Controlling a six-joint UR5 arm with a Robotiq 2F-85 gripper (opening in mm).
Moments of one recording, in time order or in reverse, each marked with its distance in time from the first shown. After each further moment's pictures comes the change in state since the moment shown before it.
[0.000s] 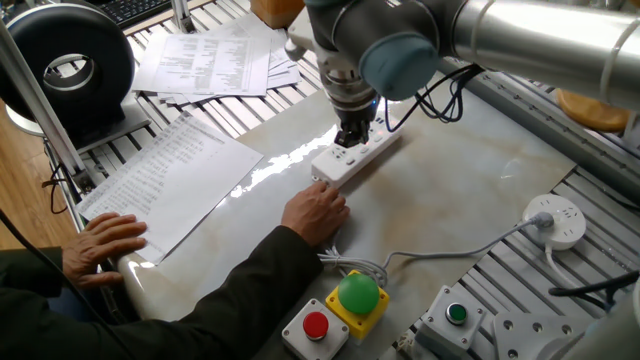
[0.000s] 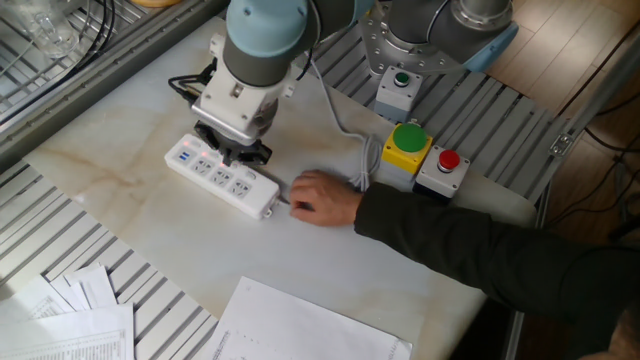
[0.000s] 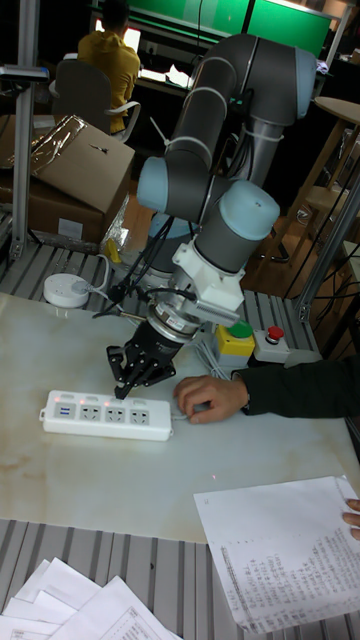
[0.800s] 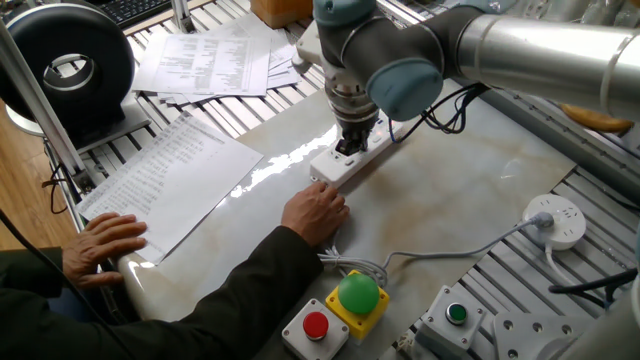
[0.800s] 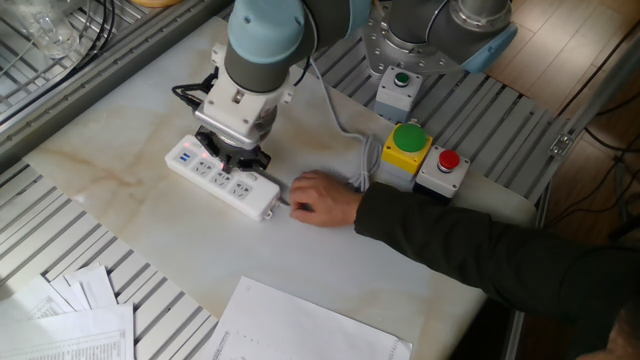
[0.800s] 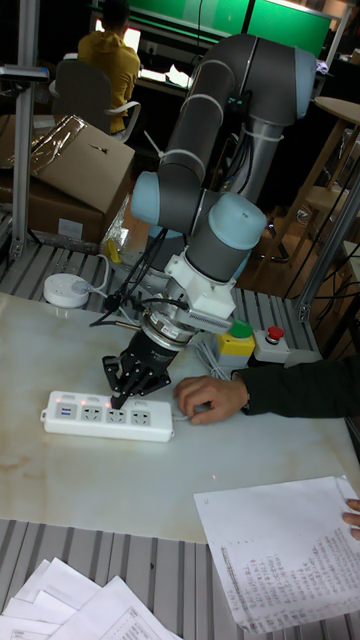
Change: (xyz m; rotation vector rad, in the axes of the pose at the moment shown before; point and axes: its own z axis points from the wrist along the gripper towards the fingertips) arm 0.003 0.011 0.015 -0.001 -0.022 0.005
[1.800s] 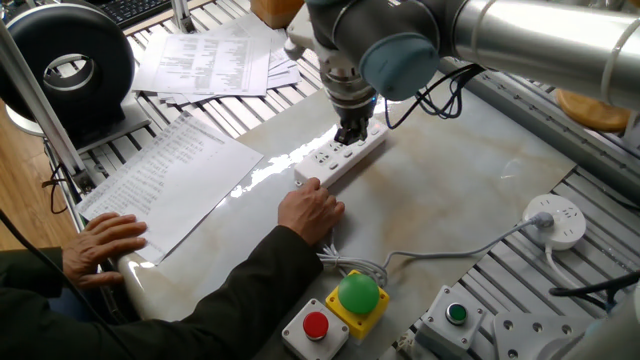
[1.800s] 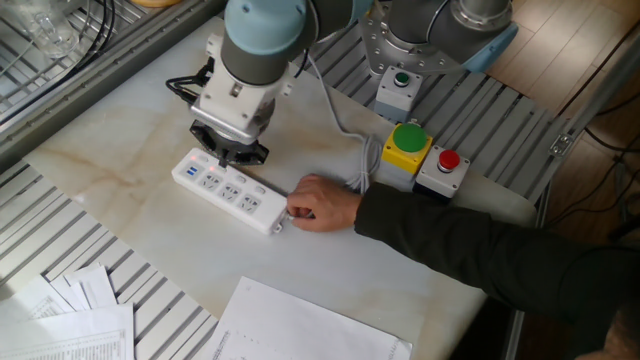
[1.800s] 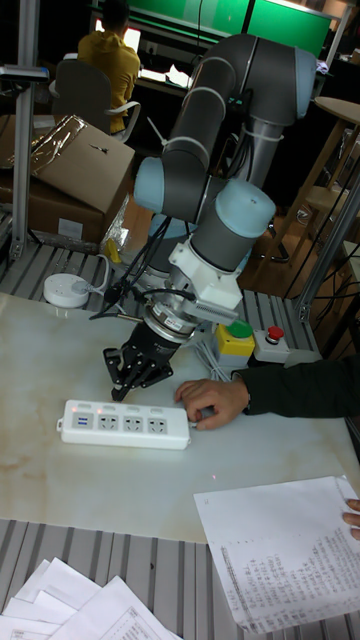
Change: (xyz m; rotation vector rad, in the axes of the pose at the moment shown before) arm -0.007 -0.016 -0.017 -0.003 0.004 -0.048
